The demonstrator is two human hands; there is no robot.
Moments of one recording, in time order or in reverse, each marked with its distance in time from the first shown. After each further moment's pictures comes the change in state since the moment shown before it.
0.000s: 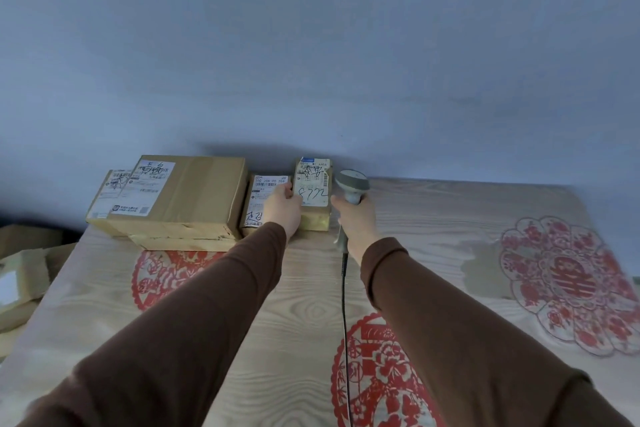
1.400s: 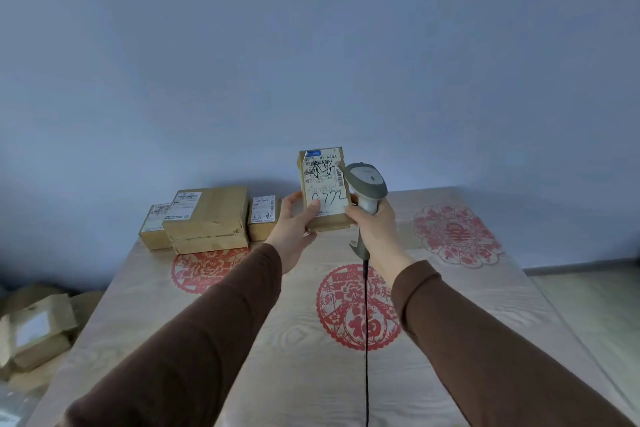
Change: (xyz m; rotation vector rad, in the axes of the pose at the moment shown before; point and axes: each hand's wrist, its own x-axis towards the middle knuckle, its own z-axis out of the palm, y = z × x) left_hand -0.309 0.018 -0.069 -0.585 -0.498 0.226; right_hand -0.337 -0.046 -0.135 0.061 0.023 -0.486
